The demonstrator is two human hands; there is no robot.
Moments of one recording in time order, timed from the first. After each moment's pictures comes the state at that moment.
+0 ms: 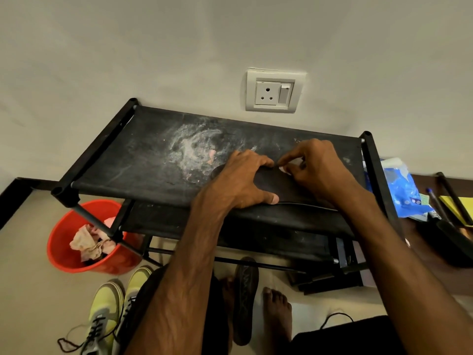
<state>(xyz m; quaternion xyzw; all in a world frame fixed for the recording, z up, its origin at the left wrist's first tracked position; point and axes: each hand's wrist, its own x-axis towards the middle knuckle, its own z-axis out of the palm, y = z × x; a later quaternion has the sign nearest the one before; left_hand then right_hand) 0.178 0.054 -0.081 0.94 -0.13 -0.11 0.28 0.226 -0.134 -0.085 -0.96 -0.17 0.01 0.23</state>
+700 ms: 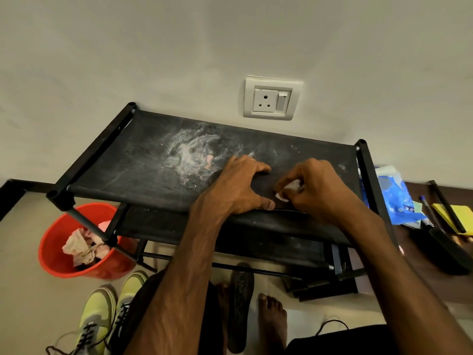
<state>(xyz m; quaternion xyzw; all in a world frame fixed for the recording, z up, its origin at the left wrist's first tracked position) 0.180 0.053 -0.083 0.94 -0.12 -0.11 0.29 0.197 -0.135 -0.074 -0.96 -0.18 0.09 0.22</state>
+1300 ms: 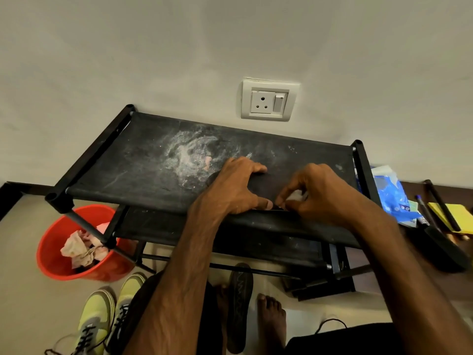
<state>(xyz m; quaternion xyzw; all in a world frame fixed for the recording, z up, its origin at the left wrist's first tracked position) 0.182 0.055 -0.090 0.94 -0.10 -0.10 0.31 0.185 -0.143 -0.054 -0.94 -0.23 0.15 0.19</state>
